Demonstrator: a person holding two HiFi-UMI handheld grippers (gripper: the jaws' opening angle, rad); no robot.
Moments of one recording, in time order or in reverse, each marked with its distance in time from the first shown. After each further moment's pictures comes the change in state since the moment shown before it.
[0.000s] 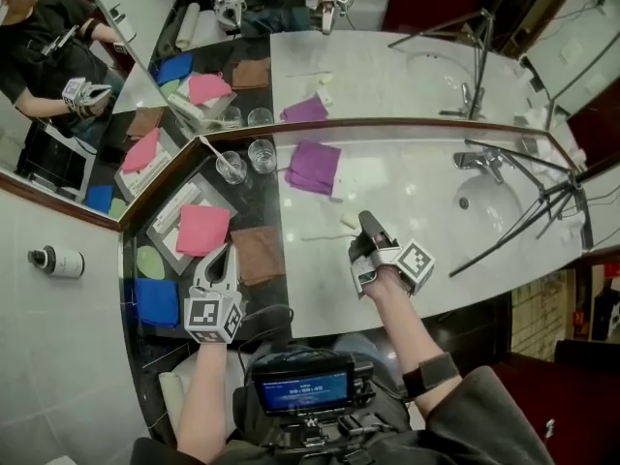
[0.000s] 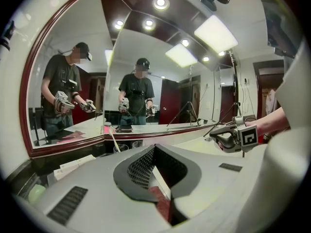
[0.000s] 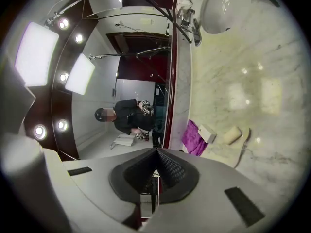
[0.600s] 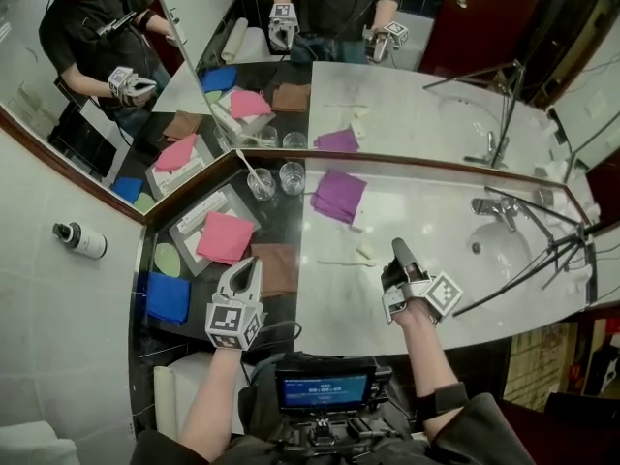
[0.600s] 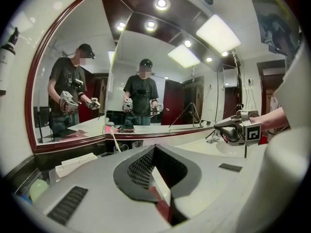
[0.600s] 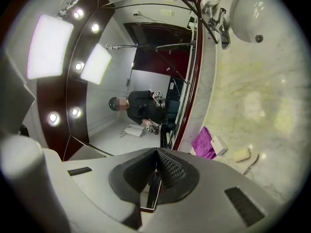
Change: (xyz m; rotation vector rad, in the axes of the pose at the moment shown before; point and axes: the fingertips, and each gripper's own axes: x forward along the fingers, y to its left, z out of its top) left arm -0.002 -0.013 0.003 -0.018 -0.011 0.041; right arm -0.010 0.045 0.030 -0.169 0.104 0.110
